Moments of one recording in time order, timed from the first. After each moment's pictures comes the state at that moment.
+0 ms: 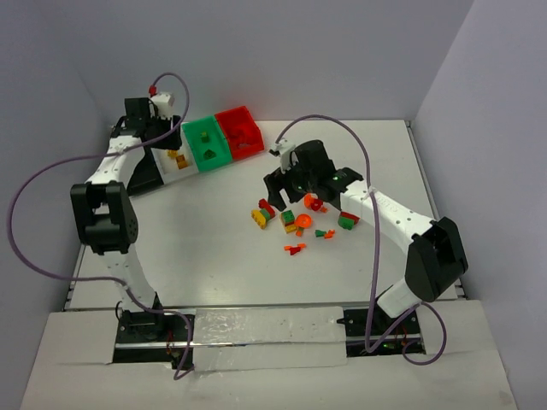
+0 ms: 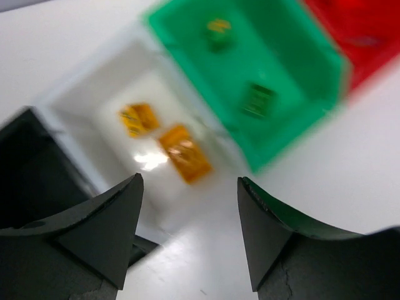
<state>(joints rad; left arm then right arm) 0.01 1.95 1.66 -0.39 0.19 0.16 0.59 1.52 1.20 -0.38 -0.23 -0.04</state>
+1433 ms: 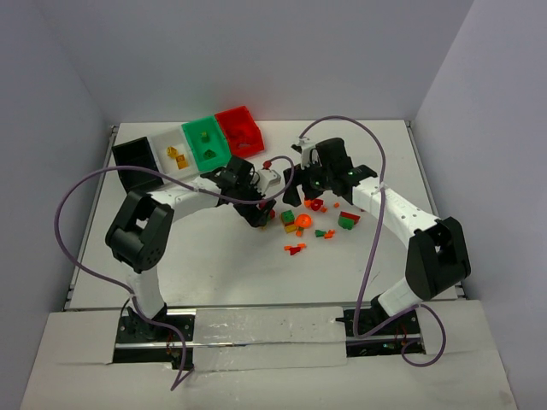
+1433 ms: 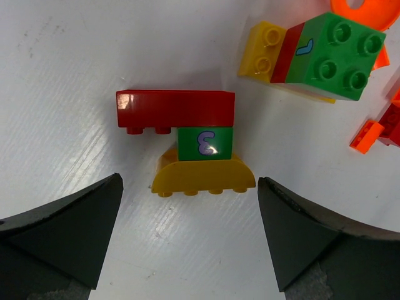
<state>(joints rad) -0.61 1.87 1.24 -0.36 0.30 0.25 0.44 1.52 1.15 -0.40 -0.36 0.02</state>
